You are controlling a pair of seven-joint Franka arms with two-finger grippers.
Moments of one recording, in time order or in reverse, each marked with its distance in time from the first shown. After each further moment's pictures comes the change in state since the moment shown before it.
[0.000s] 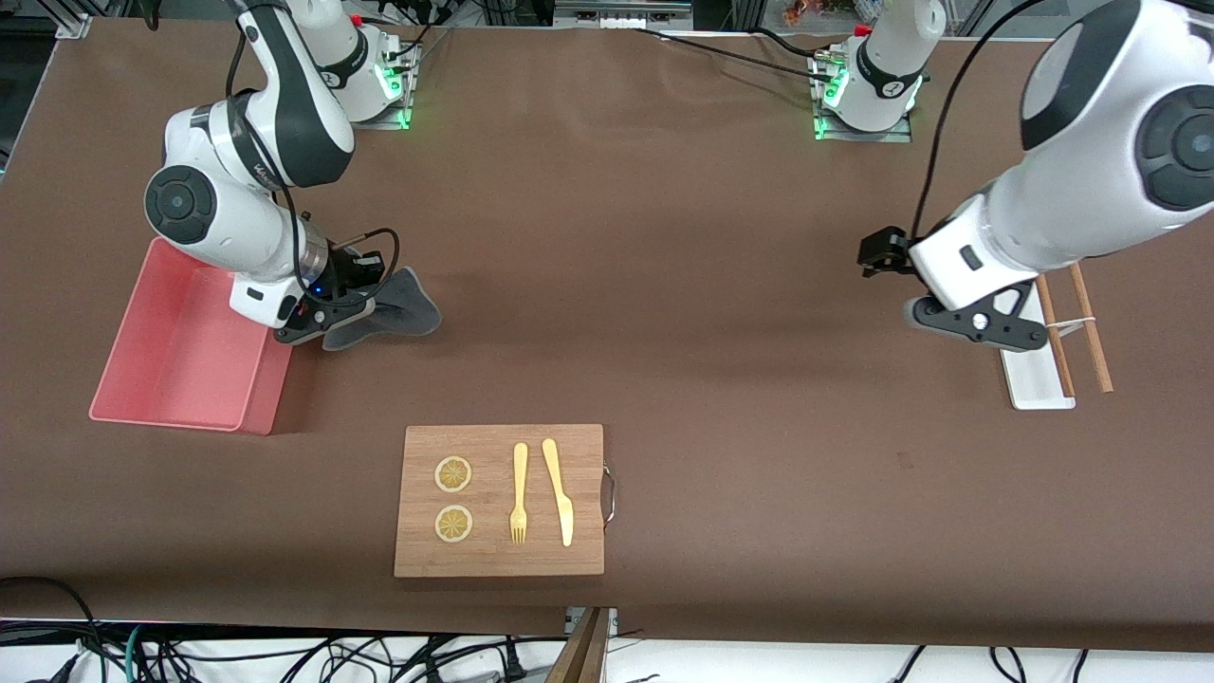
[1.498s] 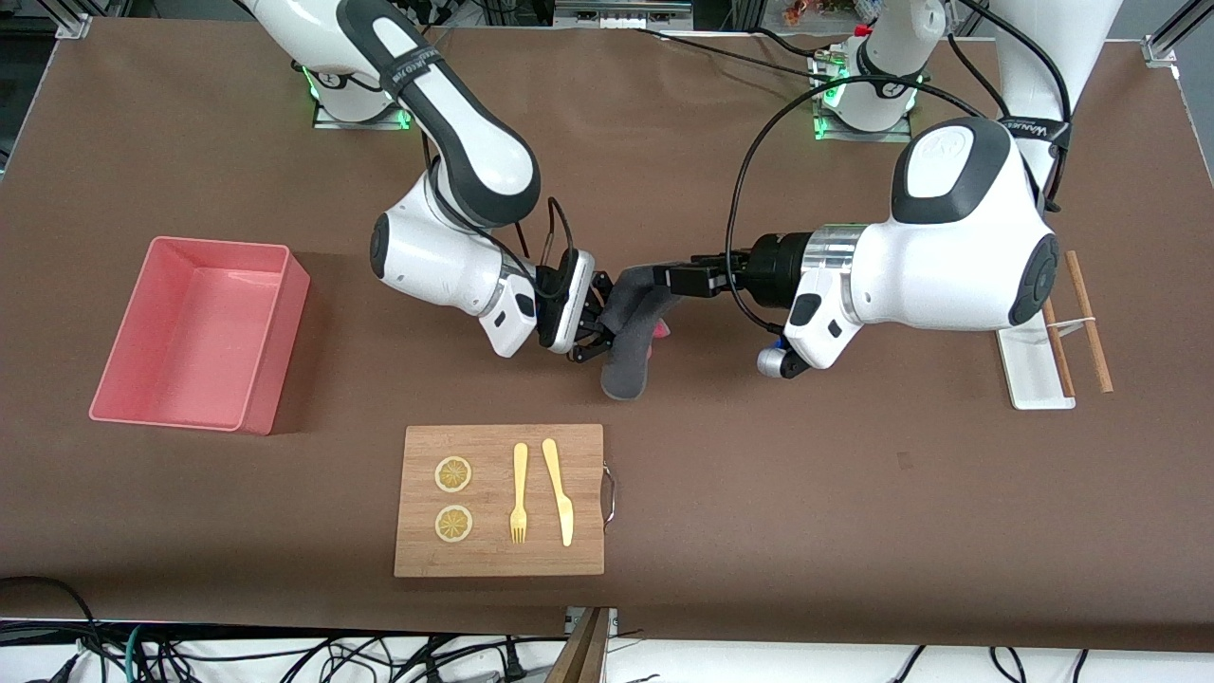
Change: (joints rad) left arm -0.104 0.170 -0.054 -0.020 -0.730 0.315 -0.612; right arm 0.183 0.393 0.234 0.402 0.907 0.477 -1.204
